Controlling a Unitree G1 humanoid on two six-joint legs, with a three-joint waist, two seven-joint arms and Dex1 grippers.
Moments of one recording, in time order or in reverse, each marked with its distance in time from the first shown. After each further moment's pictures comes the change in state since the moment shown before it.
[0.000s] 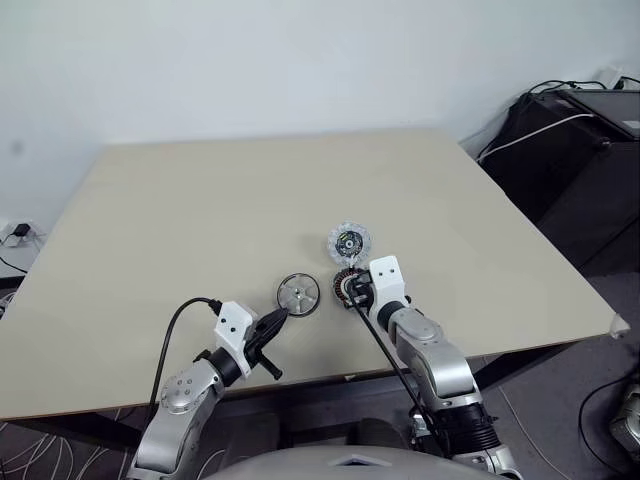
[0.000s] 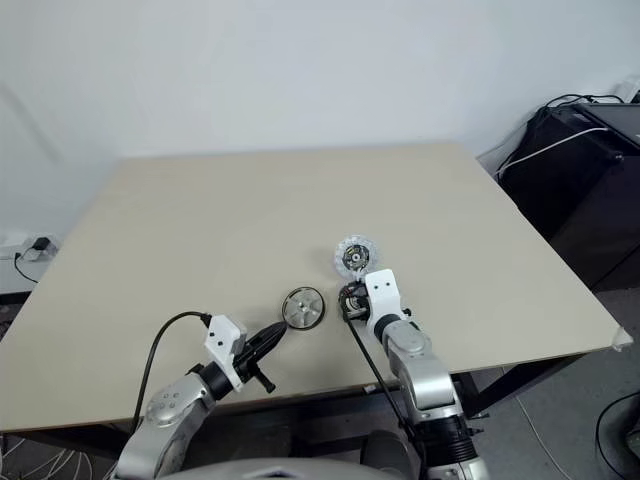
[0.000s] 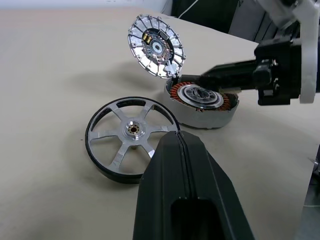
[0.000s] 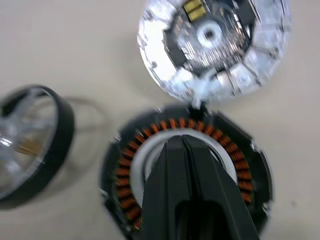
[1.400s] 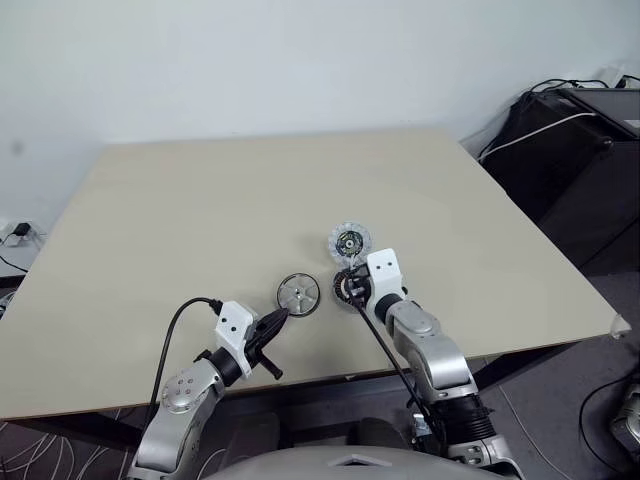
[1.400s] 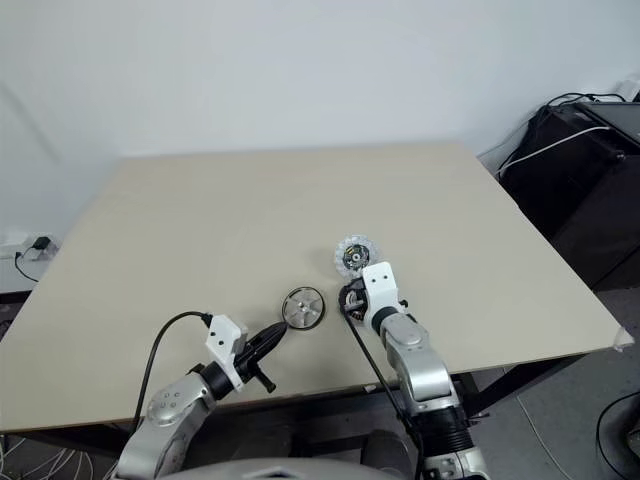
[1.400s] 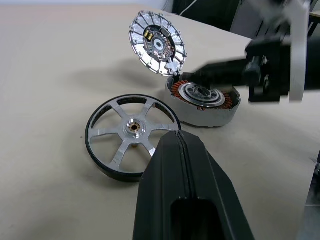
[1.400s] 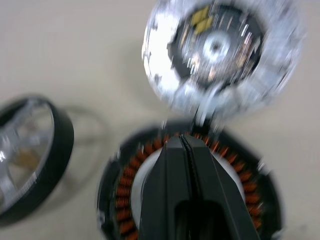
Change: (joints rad) left arm -0.003 -0.001 -0.001 0.000 -0.002 0.014 0.005; right arm -0.046 -0.004 -0.014 0.058 -0.008 -0.063 -0.008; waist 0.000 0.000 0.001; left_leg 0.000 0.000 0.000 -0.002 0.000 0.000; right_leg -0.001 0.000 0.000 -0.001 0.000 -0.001
